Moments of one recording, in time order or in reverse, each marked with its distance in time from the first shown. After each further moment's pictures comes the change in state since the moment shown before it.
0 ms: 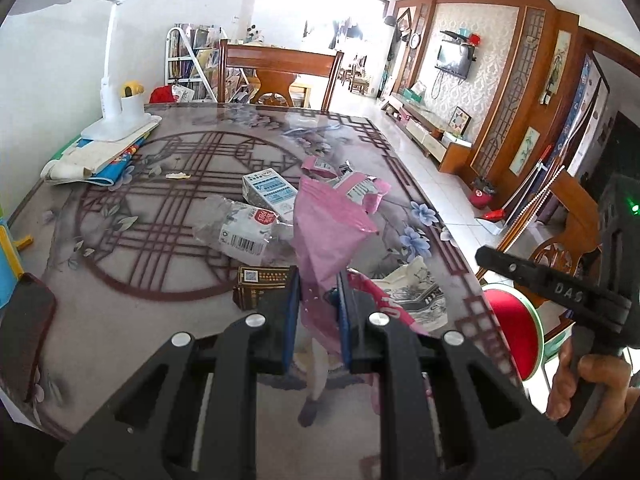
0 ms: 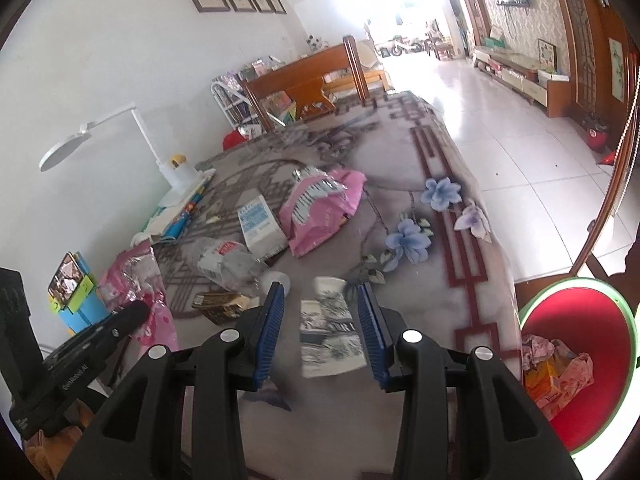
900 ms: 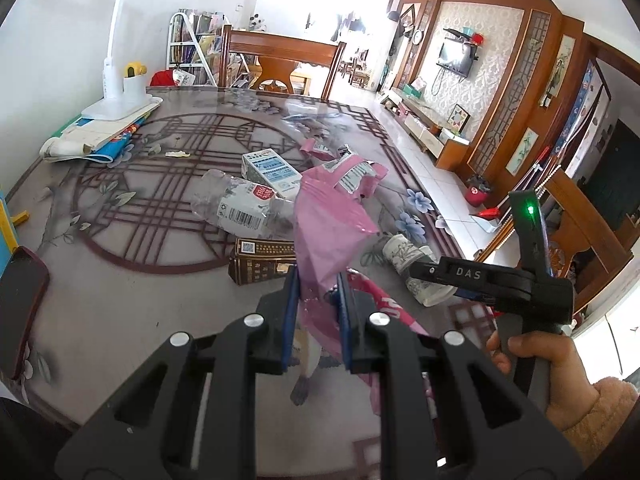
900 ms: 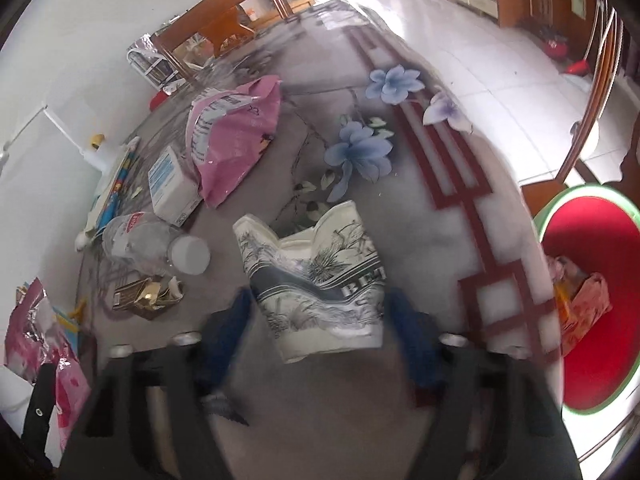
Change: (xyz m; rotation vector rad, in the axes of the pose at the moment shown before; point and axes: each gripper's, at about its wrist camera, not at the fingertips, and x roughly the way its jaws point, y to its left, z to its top) left arm -0.006 0.002 -0.015 -0.031 0.031 -0.020; right arm 0.081 -0.039 -0.012 0.224 0.239 -0.118
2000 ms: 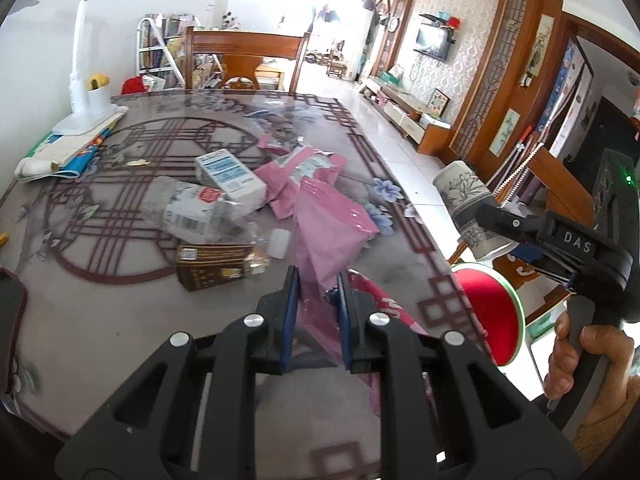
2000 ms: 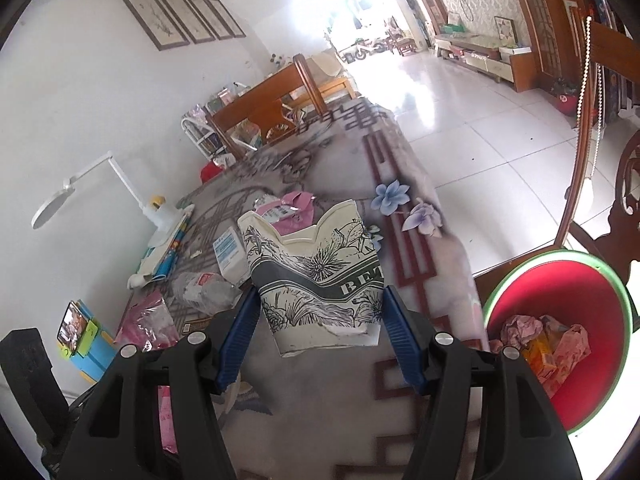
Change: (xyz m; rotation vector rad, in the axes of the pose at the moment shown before) left arm 0.017 -0.046 0.005 0.073 0.033 -0.059; right arm -0.117 -0.023 -0.008 -0.053 -0.308 0.123
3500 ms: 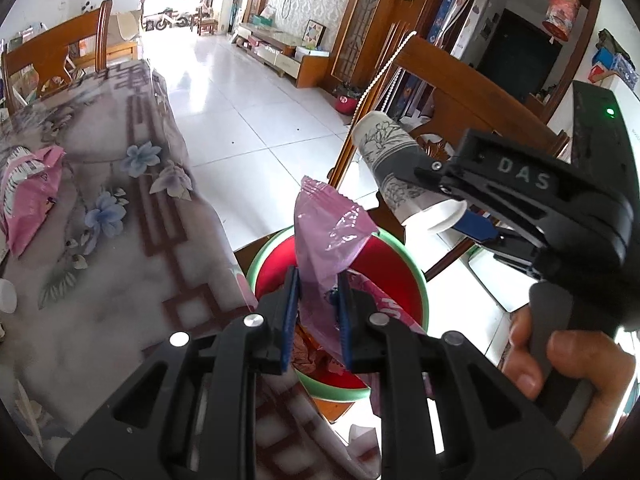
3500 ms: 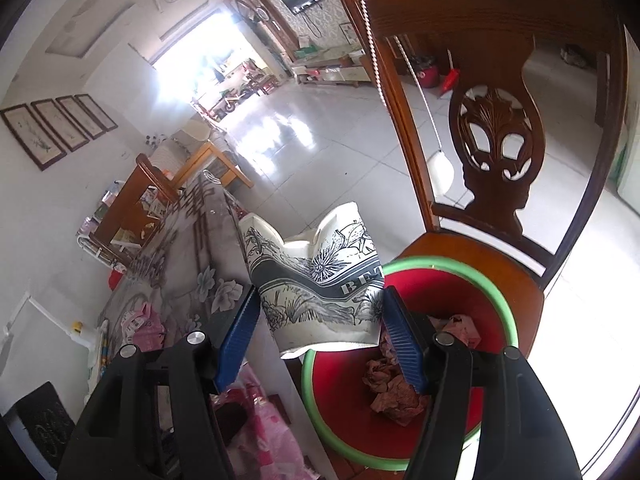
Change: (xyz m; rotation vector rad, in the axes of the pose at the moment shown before) left arm 0.126 -0.213 -0.011 0.270 0.220 -0.330; right arm -0.069 -0.165 0.010 0.400 -0.161 -0.299
